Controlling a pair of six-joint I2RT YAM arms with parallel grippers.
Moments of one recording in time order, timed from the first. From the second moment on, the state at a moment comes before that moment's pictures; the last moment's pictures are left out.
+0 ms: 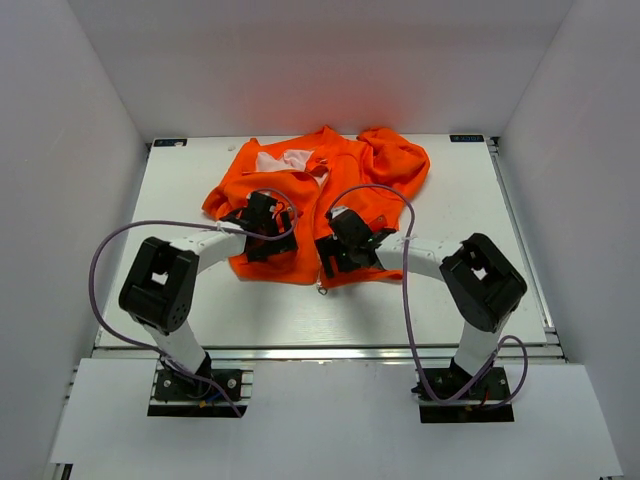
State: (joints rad) left arm -0.43 1.68 0.97 -0.31 -0.03 -0.62; right arm 0.81 1.79 1.06 -0.24 0.08 0.32
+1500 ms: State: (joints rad) left arm -0.43 1.21 0.77 -0.45 -0.06 -0.66; right arm 0.98 1.70 0.99 -0.36 0.15 0.35
